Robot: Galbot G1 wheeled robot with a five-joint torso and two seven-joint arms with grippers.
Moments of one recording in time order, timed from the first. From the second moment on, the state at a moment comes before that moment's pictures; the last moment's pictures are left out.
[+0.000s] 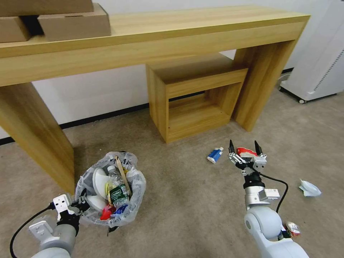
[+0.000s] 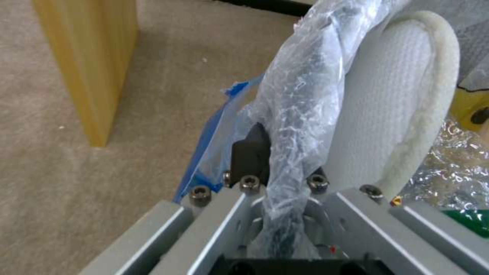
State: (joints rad) left arm 1.73 -1.39 -0.79 -2.23 -0.63 0.38 -0.23; right arm -1.32 1.20 0.42 1.83 0.32 0.36 0.20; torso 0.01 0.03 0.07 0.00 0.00
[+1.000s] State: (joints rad) left arm 1.72 -1.39 -0.80 -2.22 -0.64 0.37 -0.24; right arm -1.30 1.20 0.39 1.82 0.32 0.37 0.19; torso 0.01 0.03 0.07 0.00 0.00
